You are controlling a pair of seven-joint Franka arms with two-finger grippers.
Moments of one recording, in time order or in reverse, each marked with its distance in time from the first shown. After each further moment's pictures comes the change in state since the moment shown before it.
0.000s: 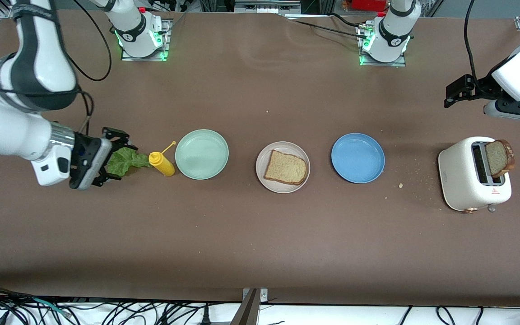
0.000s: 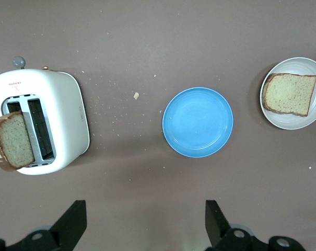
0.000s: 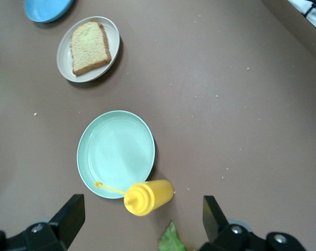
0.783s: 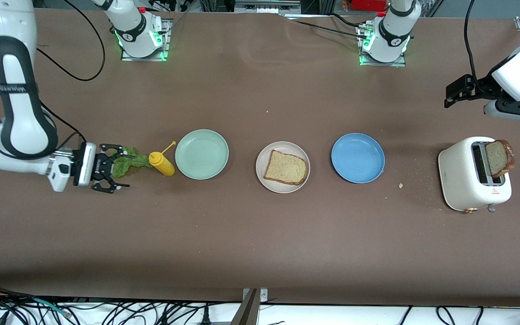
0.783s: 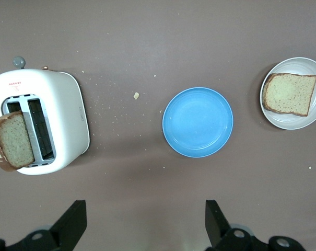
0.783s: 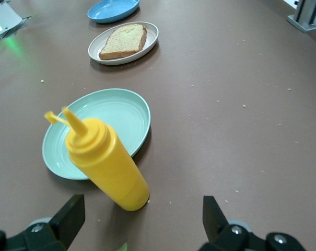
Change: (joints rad) left arm 0.000 0.000 0.000 0.000 0.000 0.000 0.000; right arm -0.151 0.209 0.005 -0.216 0.458 0.096 -0.901
